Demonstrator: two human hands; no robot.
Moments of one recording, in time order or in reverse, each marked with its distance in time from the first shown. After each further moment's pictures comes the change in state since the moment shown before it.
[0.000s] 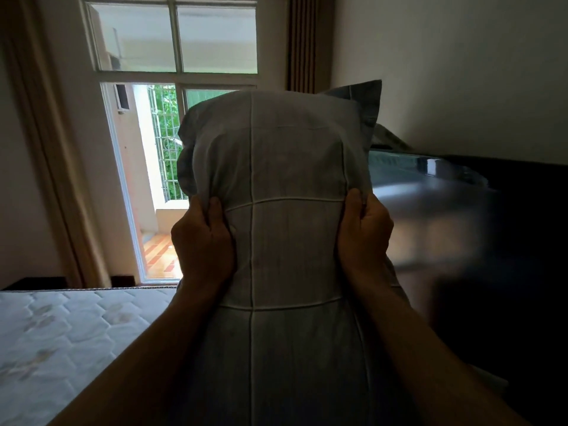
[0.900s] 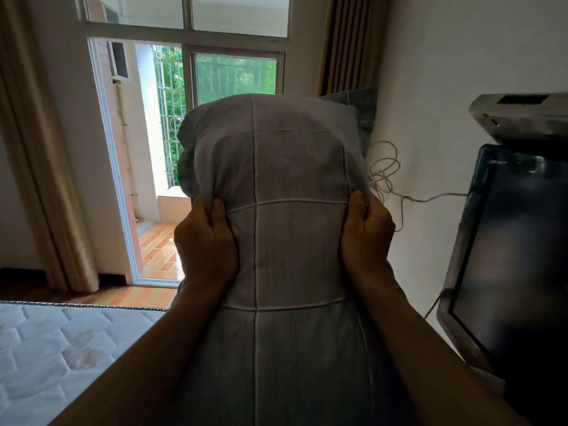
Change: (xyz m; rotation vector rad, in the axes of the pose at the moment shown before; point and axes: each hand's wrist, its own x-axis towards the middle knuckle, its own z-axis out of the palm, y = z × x) left_hand 0.176 -0.318 0.223 0.033 0.040 -0.062; right_hand 0.104 0.200 0.366 0.038 -0.119 0.094
